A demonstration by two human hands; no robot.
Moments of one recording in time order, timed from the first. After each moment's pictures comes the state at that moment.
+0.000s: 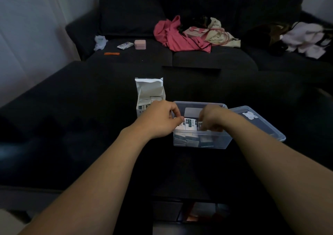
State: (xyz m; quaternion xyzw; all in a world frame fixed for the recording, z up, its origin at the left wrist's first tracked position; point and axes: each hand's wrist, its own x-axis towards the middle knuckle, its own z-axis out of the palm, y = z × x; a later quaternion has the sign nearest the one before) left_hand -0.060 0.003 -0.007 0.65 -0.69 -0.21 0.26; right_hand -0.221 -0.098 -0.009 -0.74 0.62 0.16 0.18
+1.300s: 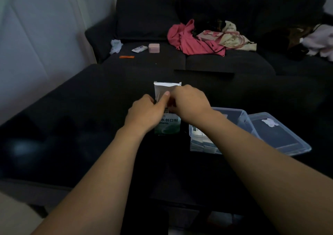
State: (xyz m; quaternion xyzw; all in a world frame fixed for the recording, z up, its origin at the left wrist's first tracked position) left_hand -0.003 0.006 0.003 0.80 -0.46 -0.21 0.32; right_hand -0.123 -0.065 0.016 -0.90 0.42 -0.14 -0.02
